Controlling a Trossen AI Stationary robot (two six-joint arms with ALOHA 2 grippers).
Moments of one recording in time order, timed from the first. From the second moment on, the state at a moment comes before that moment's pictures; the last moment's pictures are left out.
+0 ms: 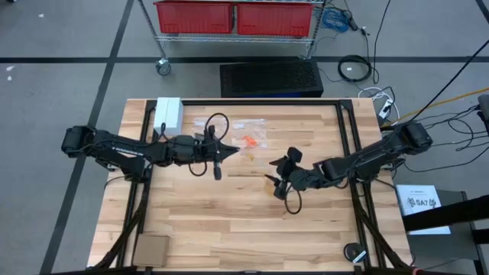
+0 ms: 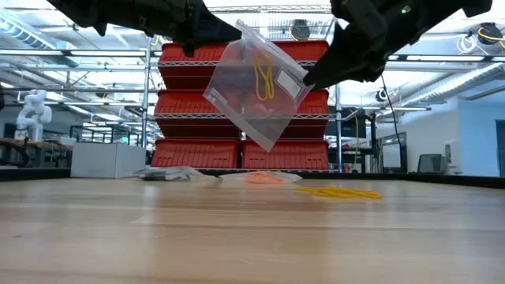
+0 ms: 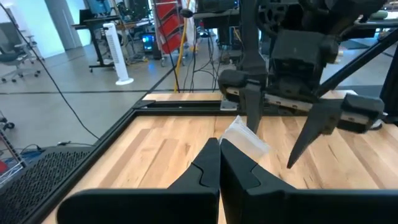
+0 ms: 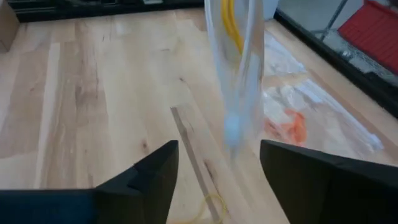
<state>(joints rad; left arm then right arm) -0.01 1.23 0.63 0.52 -0.16 0.09 0.30 1.37 0.76 -0.02 0.60 0.35</state>
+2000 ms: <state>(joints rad) 0.03 1.24 0.63 0.44 -0.25 0.14 0.35 1.33 0.76 -0.23 0.34 0.56</state>
